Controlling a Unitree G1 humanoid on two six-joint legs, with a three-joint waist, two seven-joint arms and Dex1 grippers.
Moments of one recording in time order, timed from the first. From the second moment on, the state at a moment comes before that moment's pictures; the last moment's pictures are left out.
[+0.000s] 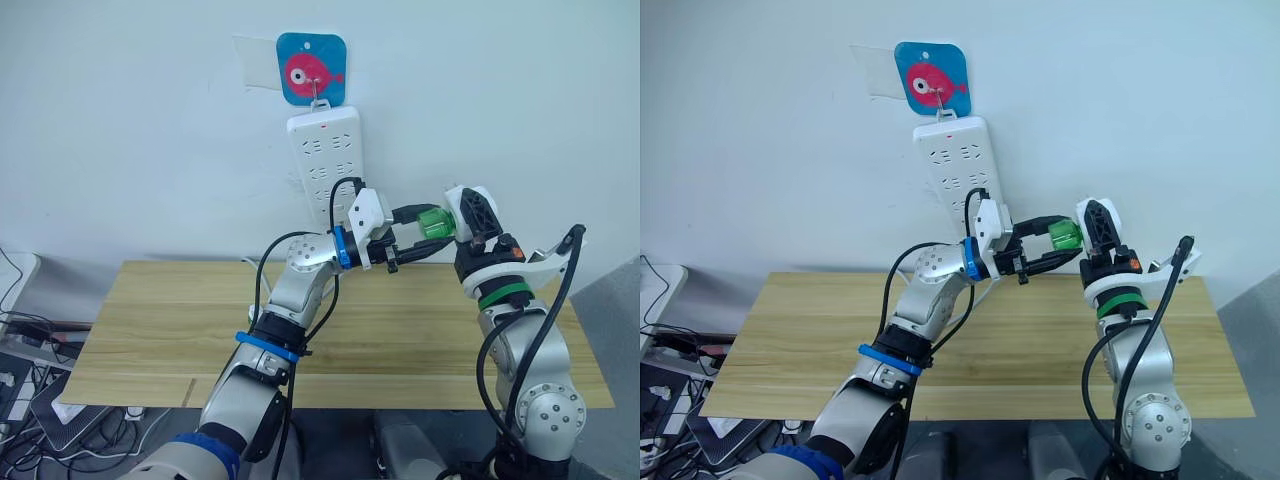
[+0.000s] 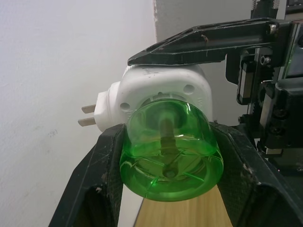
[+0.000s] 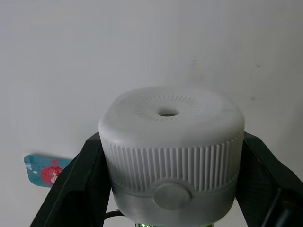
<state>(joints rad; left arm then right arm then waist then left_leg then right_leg) -0.75 0.00 -0.19 0.42 -0.26 -0.14 -1.01 -0.12 -0.01 -0.08 -0.70 1.44 0.28 -0.57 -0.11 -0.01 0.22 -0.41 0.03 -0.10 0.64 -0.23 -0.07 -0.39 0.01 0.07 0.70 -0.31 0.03</state>
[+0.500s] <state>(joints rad) -0.72 0.17 -0.19 0.49 -0.32 -0.27 -1.42 -0.18 -0.48 -0.26 -0.39 1.95 0.84 -0.31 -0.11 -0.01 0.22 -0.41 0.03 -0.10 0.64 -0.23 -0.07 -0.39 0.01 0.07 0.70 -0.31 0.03</state>
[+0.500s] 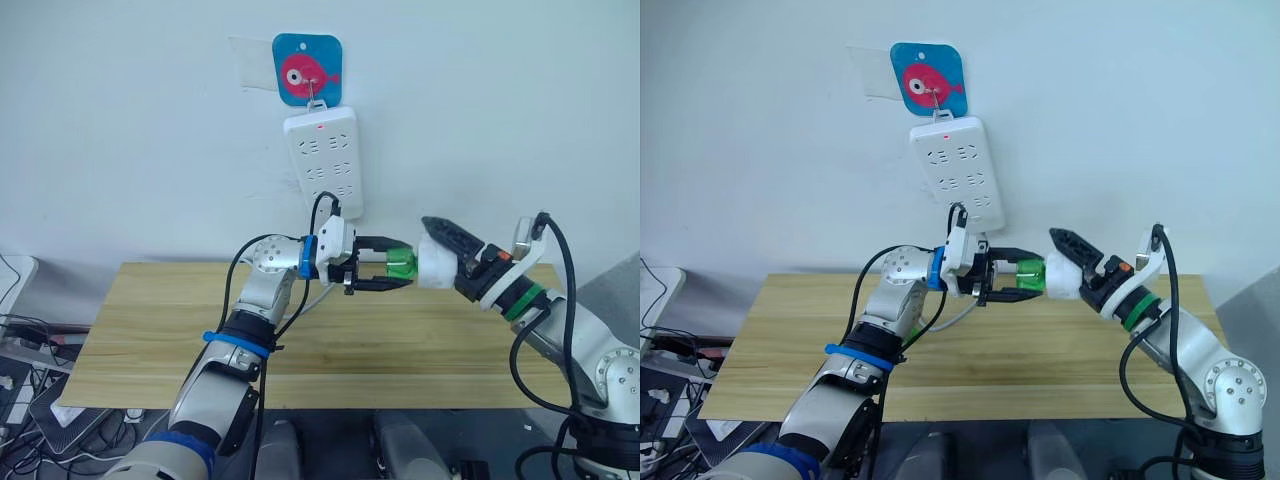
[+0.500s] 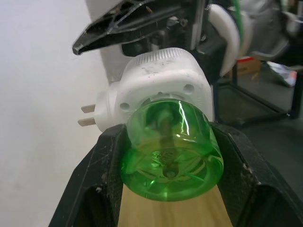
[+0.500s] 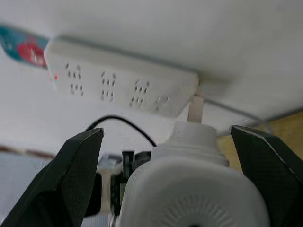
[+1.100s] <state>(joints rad) -0.68 0.18 -0.20 0.43 -0.31 -0.36 -1.50 -0.30 -0.88 -0.19 -0.03 1.95 1.33 0.26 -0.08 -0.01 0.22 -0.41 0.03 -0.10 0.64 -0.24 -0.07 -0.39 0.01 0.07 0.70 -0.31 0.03</state>
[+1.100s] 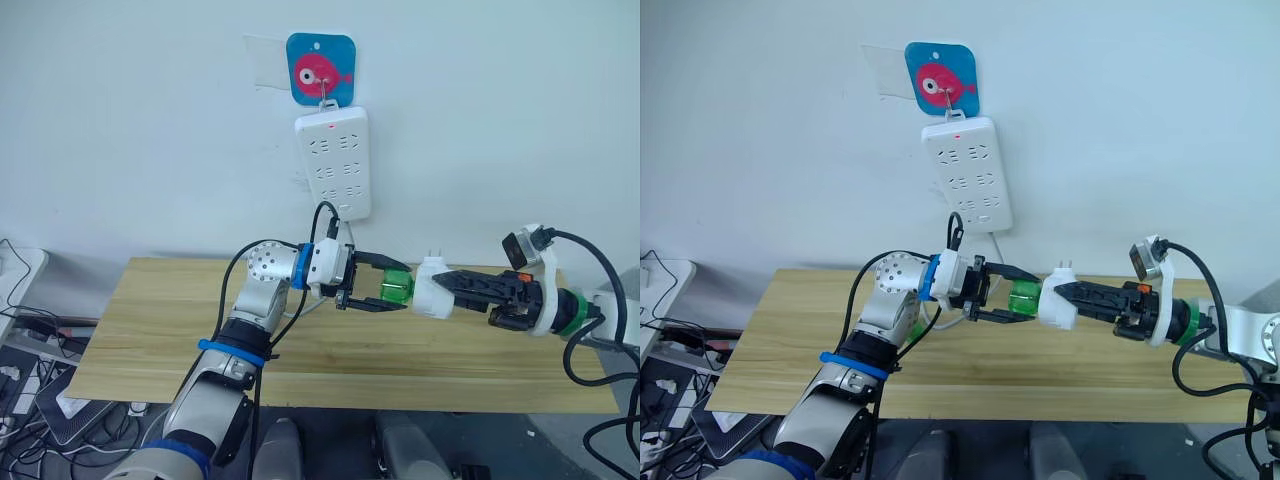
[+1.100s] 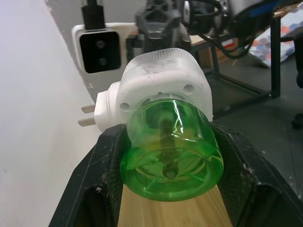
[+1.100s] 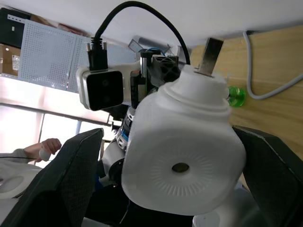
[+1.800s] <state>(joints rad) -0.69 0.17 -0.21 0.43 -0.31 -0.40 -1.49 -0.33 -0.93 -0.12 0.00 1.94 1.36 0.33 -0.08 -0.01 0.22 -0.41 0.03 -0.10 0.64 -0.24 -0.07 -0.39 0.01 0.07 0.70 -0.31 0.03</state>
